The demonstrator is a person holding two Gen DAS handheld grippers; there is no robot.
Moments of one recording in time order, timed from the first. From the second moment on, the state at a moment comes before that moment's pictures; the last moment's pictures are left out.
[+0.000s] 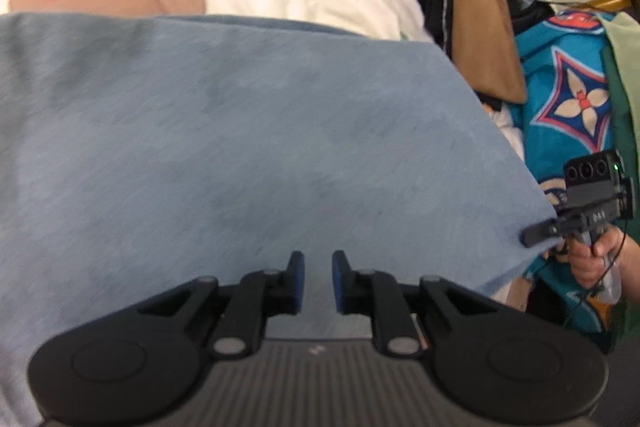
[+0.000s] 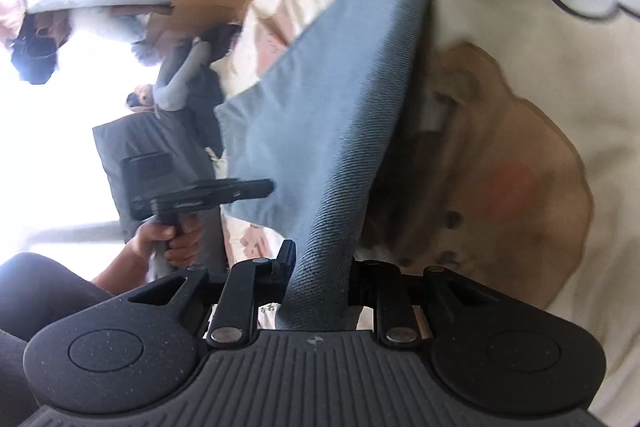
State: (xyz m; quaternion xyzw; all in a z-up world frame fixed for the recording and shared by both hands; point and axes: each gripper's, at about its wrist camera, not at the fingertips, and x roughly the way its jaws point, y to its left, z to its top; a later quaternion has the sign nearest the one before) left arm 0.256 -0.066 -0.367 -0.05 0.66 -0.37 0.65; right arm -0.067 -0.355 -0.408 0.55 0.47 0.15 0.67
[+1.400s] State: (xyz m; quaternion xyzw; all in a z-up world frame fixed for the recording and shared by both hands) left arm 0.292 -0.116 -0.408 -0.06 0.63 -0.33 0.70; right arm -0.031 -0.400 -0.461 0.55 0.44 0.04 0.71
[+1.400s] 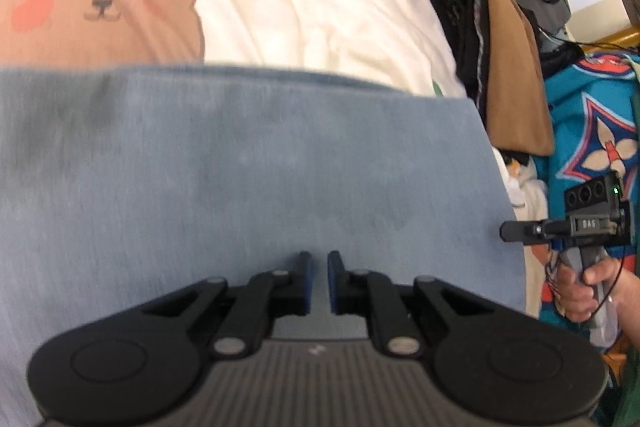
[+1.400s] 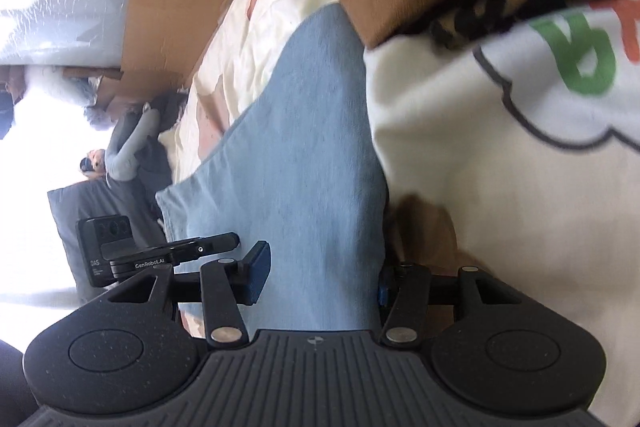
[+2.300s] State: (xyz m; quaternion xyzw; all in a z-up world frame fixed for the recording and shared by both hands) left arm 0.303 -0.105 -0.415 -0.04 0.62 -0.29 0.72; right arm -0.011 -0.394 -0.426 0.49 0.45 0.03 0.75
